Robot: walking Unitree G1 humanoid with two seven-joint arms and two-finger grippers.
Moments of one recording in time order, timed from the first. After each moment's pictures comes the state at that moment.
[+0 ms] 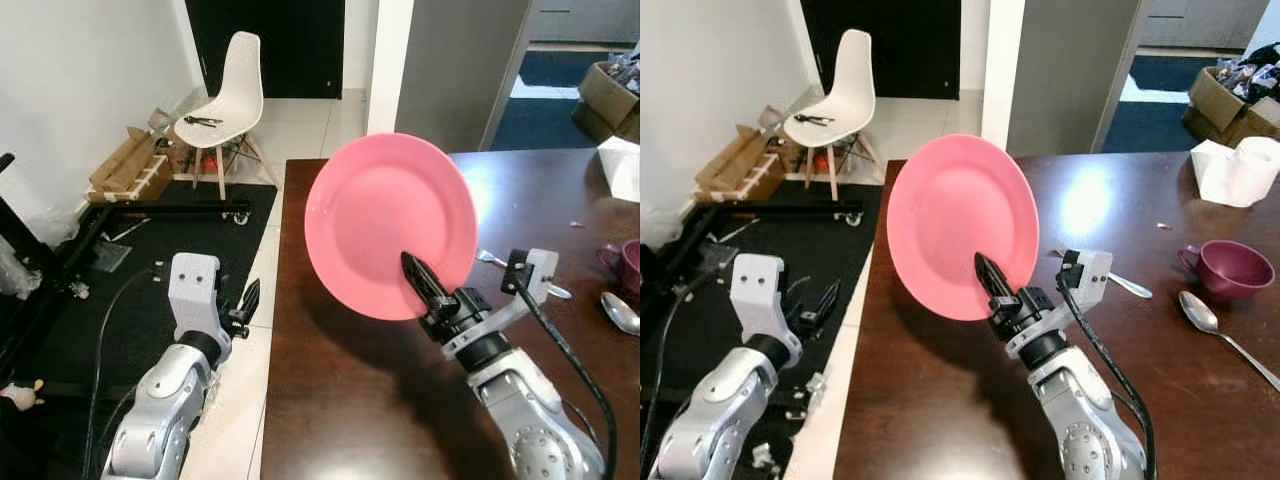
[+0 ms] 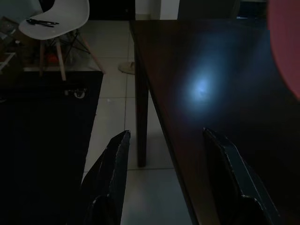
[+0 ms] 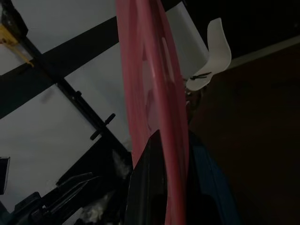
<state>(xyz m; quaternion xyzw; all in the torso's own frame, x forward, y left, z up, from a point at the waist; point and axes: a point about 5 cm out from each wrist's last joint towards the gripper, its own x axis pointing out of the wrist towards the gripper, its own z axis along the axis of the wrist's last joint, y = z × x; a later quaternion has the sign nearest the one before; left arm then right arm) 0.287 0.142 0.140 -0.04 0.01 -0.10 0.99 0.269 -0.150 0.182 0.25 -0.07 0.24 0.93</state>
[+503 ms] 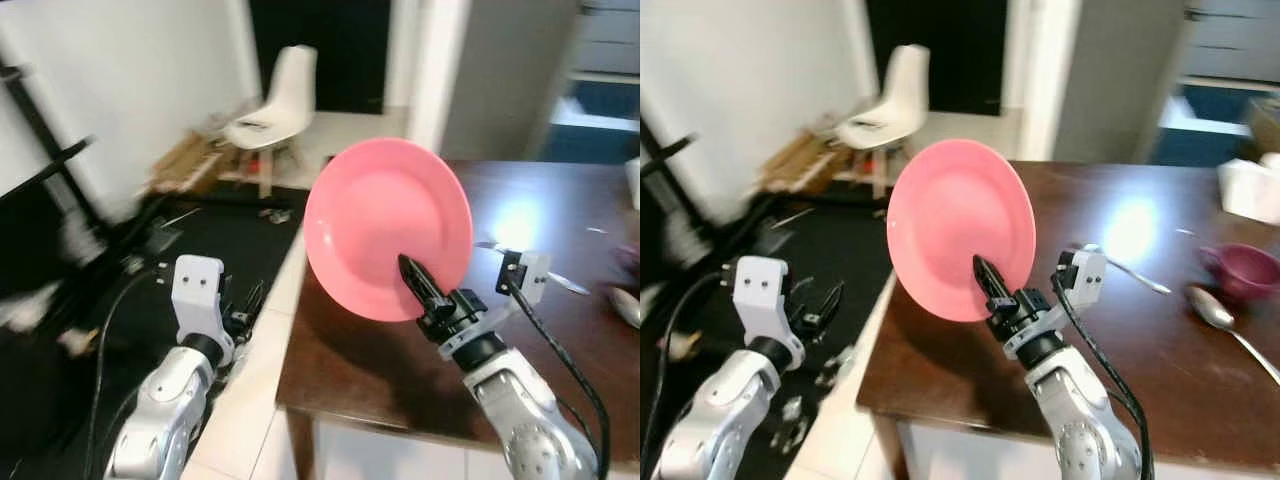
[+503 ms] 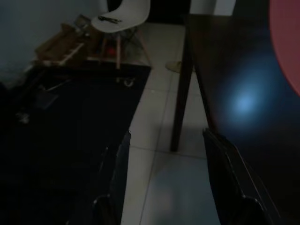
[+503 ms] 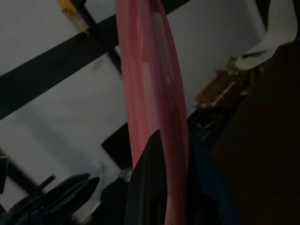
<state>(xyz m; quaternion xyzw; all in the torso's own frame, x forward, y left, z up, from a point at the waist) 0.283 0.146 0.135 -0.04 0.01 -0.09 1.00 0.274 -0.144 0.179 0.25 -0.07 0.25 0.93</state>
